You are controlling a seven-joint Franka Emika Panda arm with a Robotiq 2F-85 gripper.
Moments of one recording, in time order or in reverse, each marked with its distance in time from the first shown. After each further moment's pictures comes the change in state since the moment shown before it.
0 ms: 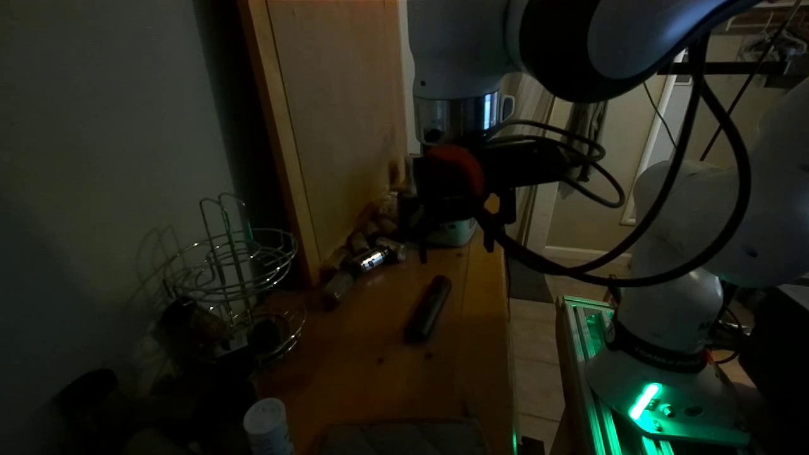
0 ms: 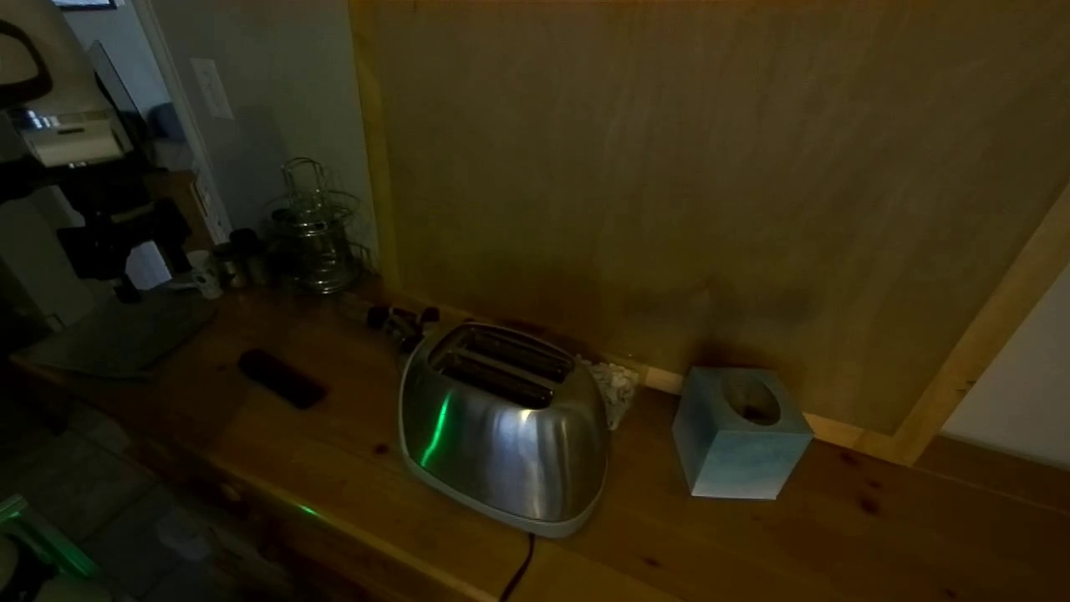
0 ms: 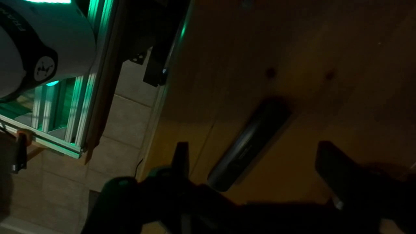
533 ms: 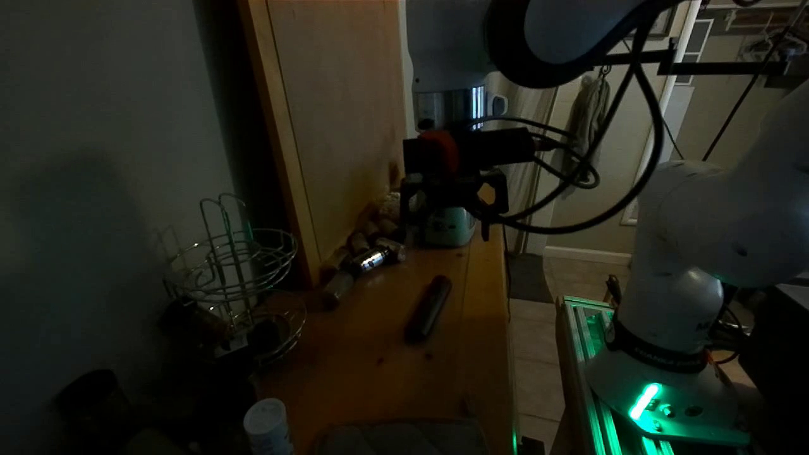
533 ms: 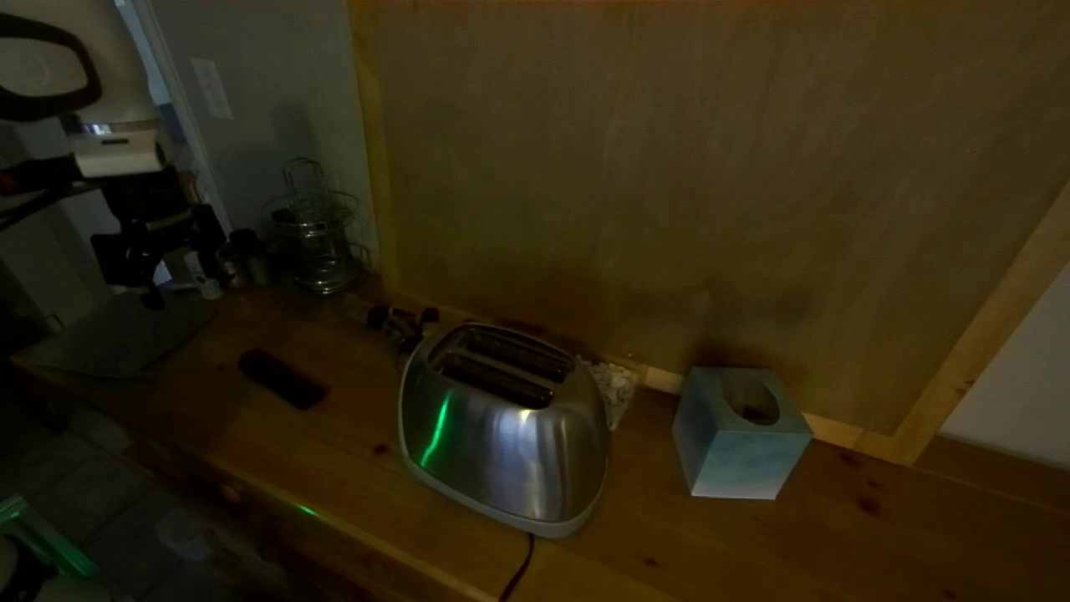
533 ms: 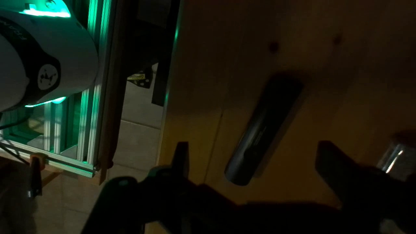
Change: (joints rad) arm -0.069 0.010 -0.119 -0.007 0.020 0.001 -0.020
